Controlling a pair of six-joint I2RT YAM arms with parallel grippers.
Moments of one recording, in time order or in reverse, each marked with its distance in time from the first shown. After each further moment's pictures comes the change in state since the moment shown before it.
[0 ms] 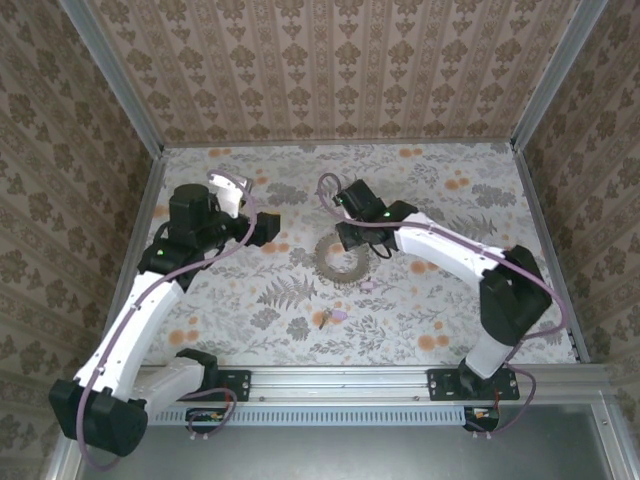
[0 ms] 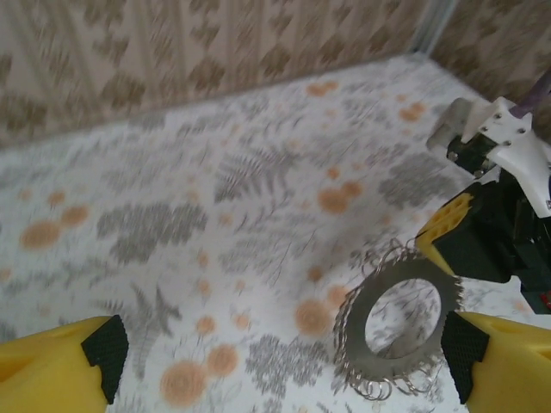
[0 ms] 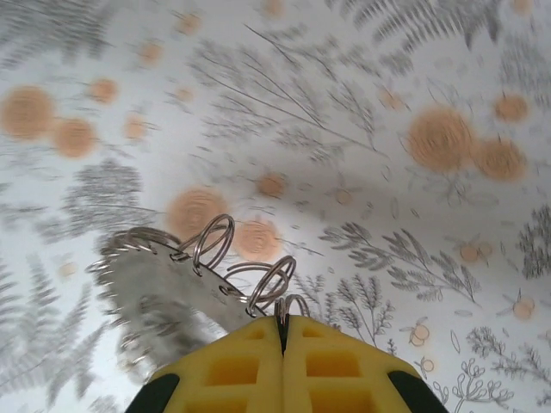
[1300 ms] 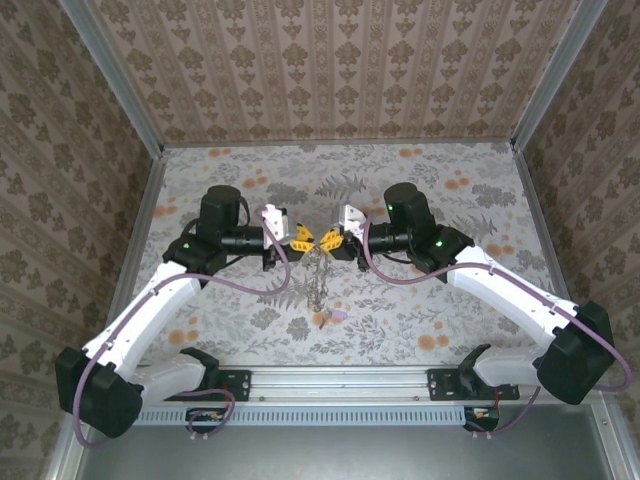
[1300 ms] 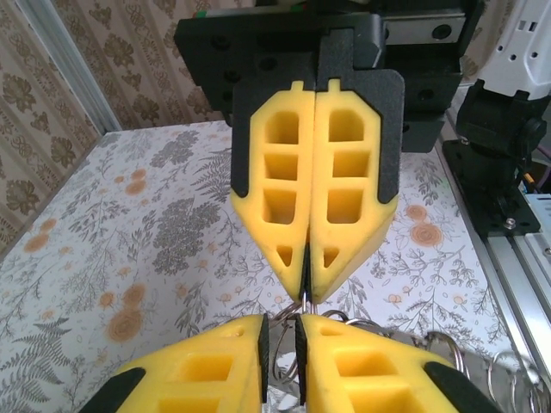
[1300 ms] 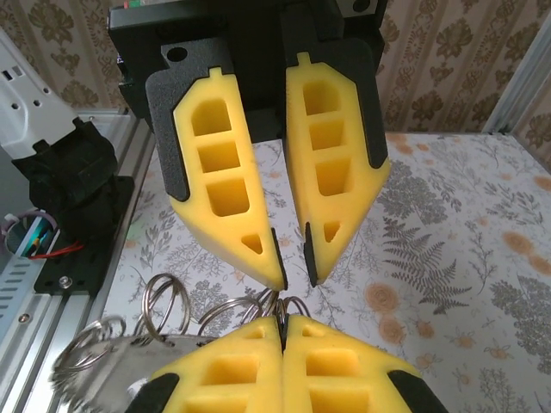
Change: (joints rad) left arm -0.163 0.106 -0.022 0.053 0.579 0.605; right arm -0.030 -0.373 -0.275 0.407 -0.837 -0.573
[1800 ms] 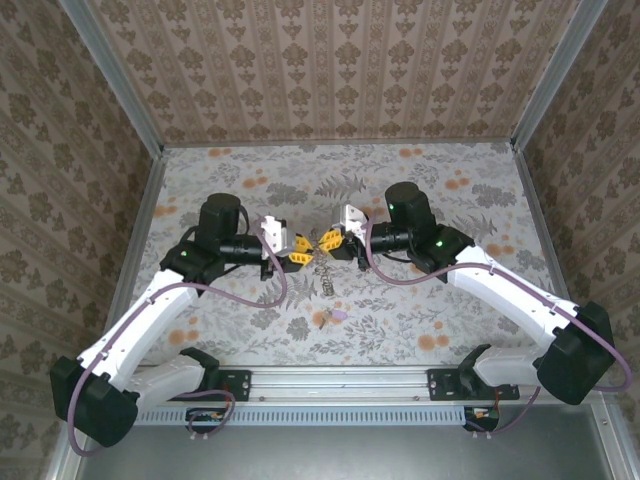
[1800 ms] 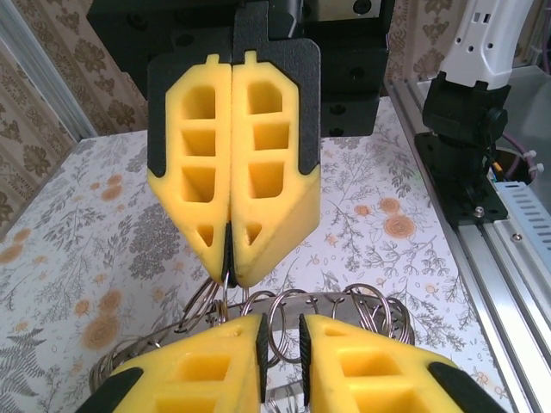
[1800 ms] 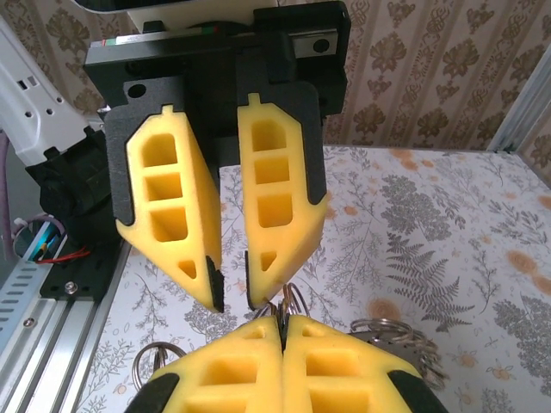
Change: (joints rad) left arm -0.021 -0.049 -0.037 -0.041 0.010 0.038; right arm 0.000 0.000 0.000 0.023 -0.031 -0.003
